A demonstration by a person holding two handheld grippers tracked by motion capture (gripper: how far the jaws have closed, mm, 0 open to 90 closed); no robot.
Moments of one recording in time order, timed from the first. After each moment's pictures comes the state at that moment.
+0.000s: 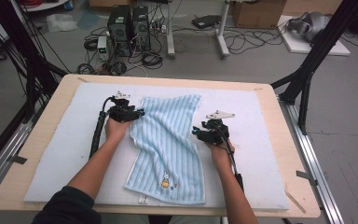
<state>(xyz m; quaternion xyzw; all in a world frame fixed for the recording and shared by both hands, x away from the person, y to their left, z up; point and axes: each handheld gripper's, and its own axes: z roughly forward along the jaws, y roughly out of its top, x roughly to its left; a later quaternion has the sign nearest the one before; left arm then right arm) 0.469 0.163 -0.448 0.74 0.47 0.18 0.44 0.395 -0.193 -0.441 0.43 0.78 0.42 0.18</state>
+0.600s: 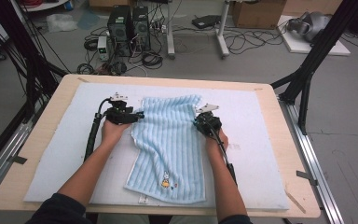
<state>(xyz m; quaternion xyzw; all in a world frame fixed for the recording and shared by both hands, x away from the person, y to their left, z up) 0.454 0.170 -0.441 0.75 0.46 0.16 0.45 0.435 -0.176 -0.449 0.42 0.80 0.33 0.27</state>
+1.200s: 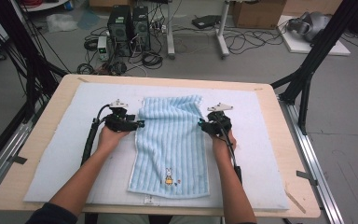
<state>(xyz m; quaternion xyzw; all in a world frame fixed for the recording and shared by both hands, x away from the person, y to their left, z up) 0.429 0.172 -0.446 0.78 0.42 0.12 0.45 0.416 -0.202 -0.433 0.45 0.78 0.36 0.26</state>
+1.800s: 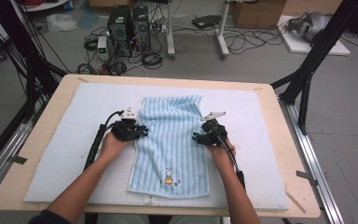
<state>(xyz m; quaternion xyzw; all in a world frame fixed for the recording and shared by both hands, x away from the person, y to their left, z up) 0.408 0.147 -0.448 0.83 0.34 0.13 0.42 0.395 -0.188 -0.441 0.41 0.83 0.33 0.17</state>
